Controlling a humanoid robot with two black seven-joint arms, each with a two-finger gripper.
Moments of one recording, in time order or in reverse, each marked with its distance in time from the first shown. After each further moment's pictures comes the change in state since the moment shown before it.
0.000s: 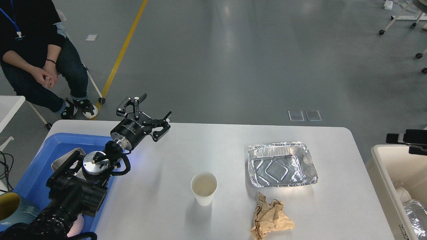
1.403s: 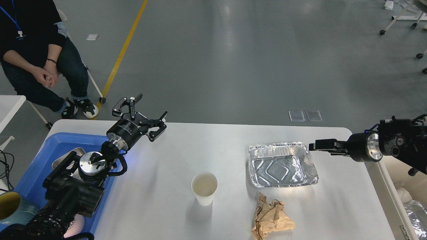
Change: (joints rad) left arm 0.006 0.017 0.000 -0.002 0.000 0.001 -0.012; right arm -0.235 0.828 -0.004 -0.703 -0.053 -0.143 -0.001
